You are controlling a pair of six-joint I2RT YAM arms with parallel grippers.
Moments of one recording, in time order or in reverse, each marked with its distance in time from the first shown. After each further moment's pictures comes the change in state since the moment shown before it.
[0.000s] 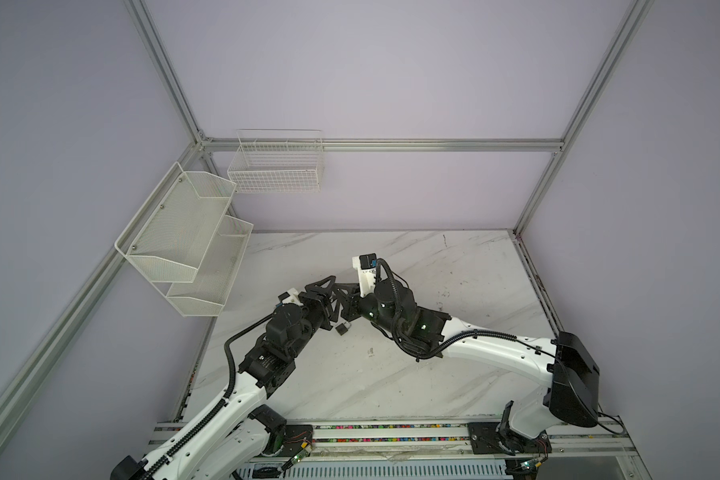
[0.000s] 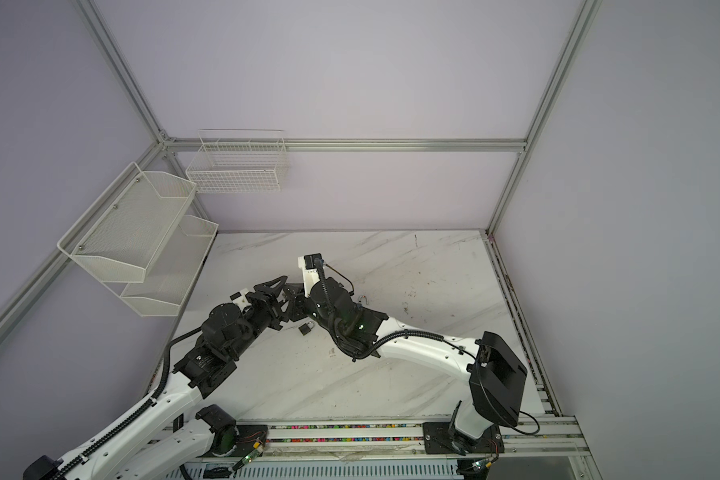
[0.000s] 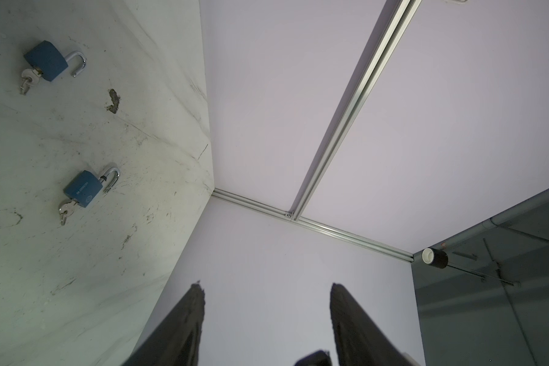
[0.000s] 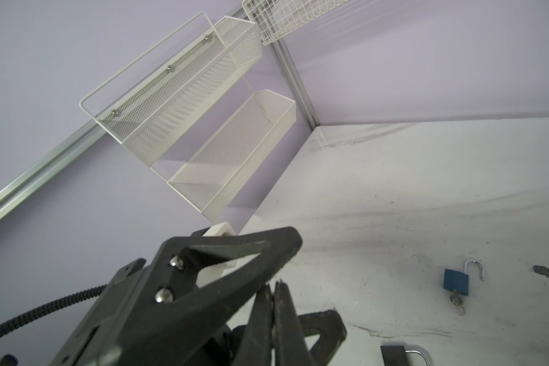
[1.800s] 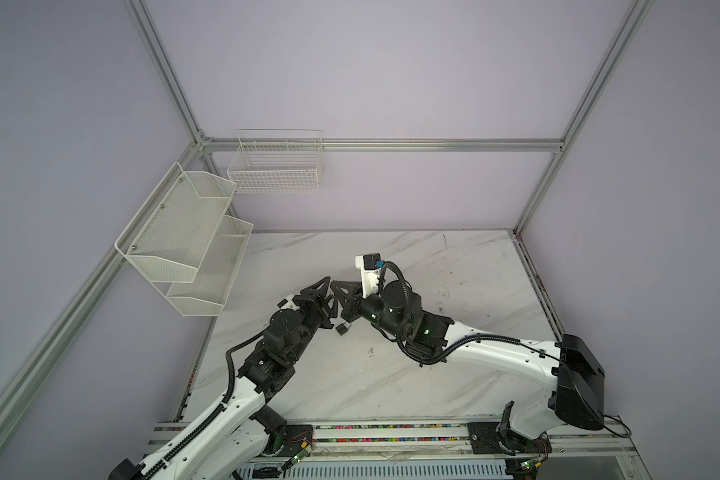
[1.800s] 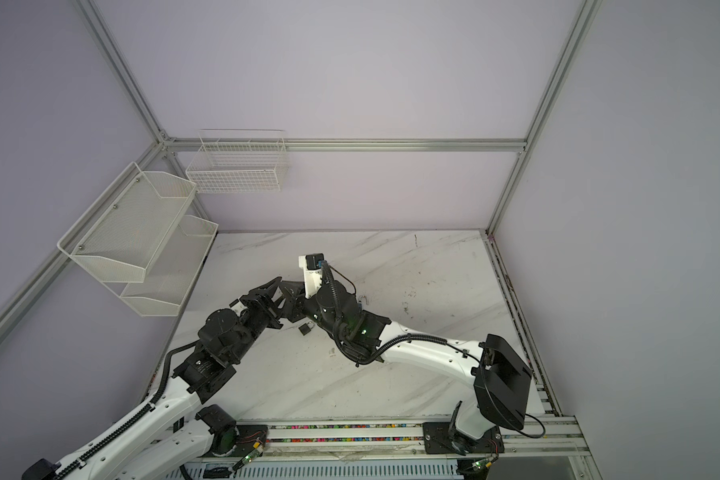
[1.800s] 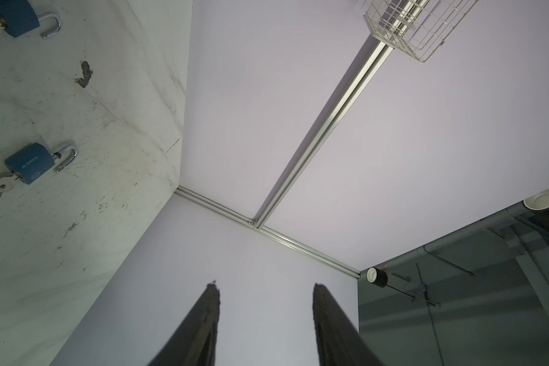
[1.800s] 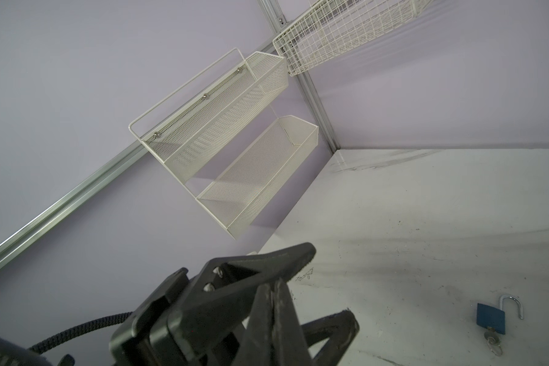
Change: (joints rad) left arm -0.021 -0.041 -0.036 0.061 -0.090 -0.185; right arm 0.014 -0.031 -0.059 0.142 -0.010 -0.026
